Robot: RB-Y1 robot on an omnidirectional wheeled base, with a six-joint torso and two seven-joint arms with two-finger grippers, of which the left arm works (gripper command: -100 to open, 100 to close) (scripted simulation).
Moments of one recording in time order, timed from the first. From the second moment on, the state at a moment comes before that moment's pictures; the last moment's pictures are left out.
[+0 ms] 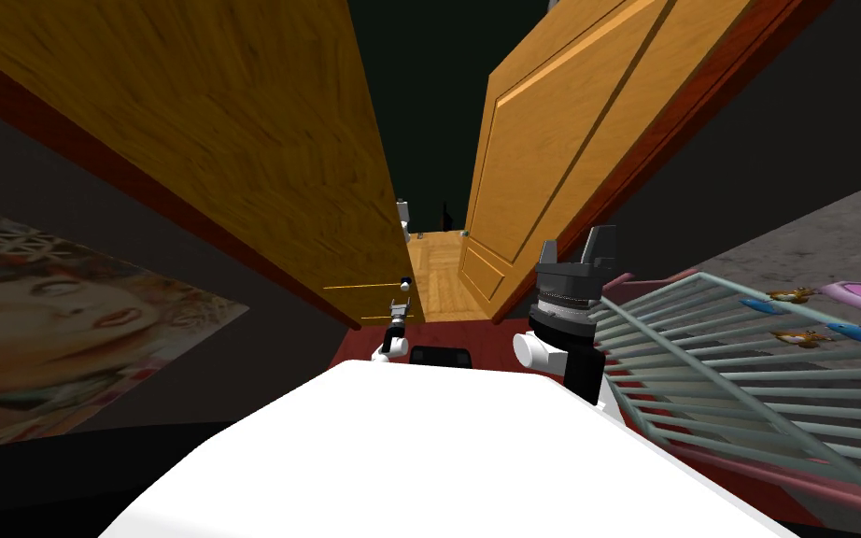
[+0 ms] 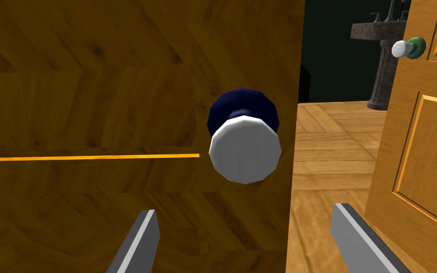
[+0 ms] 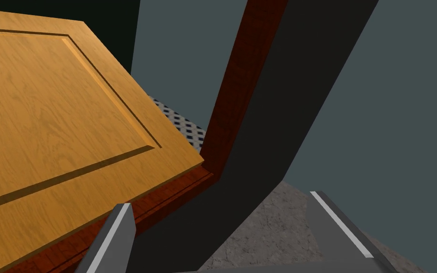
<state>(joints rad) 0.00 0.11 -0.26 -0.84 0.55 -0.80 1.27</state>
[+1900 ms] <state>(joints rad) -0.02 0.10 -0.20 -0.80 0.57 -0.80 1.26</state>
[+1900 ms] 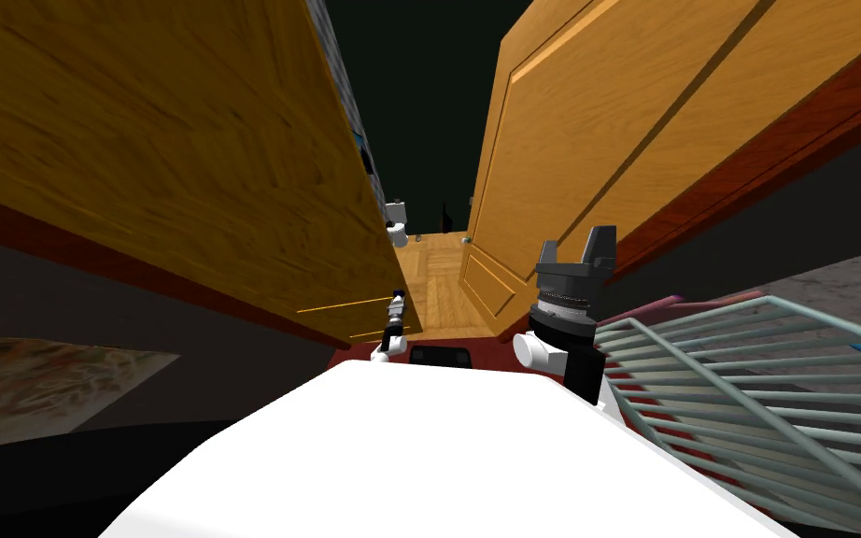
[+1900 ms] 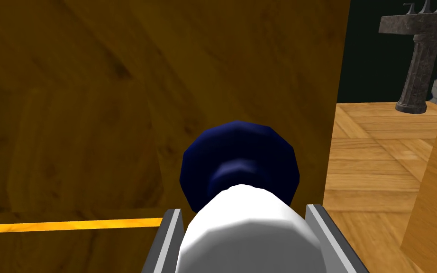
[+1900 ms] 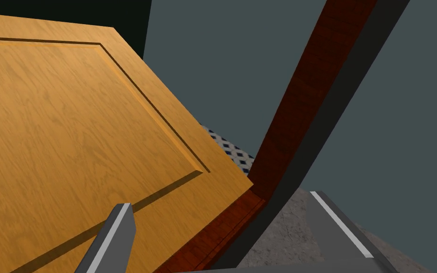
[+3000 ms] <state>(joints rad) -0.03 0.09 -0.09 -0.79 0.62 -0.81 1.21</state>
